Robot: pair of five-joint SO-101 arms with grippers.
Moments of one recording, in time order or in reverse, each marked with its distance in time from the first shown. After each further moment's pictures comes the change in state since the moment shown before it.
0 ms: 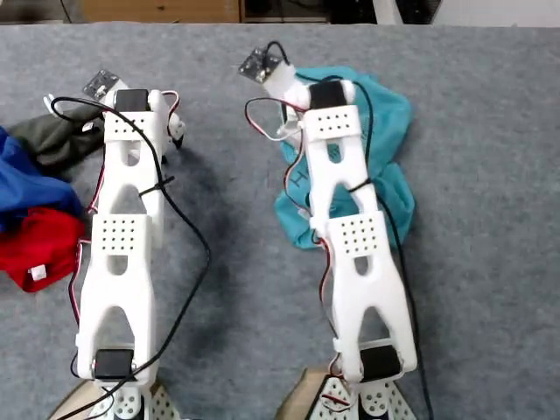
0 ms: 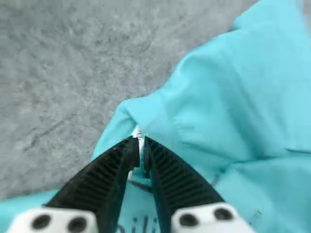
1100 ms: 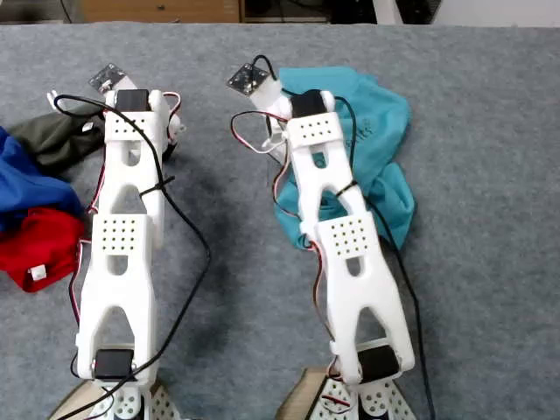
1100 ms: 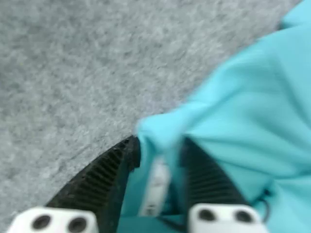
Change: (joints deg) left arm 0.1 0.0 0.0 -0.2 -7.1; right arm -3.3 2.5 8.2 -4.3 -5.2
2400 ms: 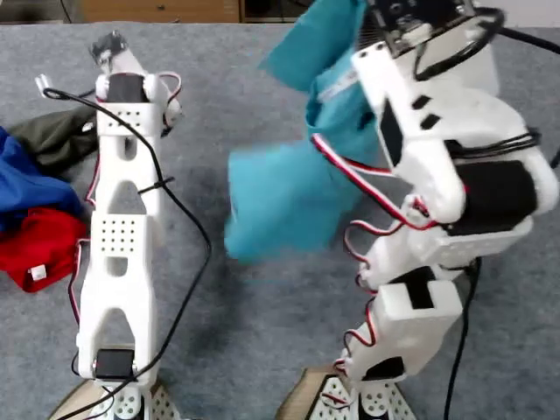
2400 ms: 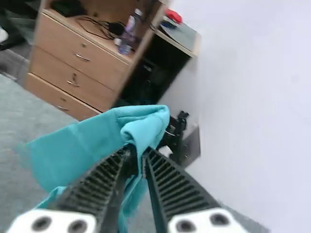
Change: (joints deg) left arm 1.4 -7.9 -9.2 7.7 -10.7; right arm 10.1 -60.3 -15.4 14.4 -9.1
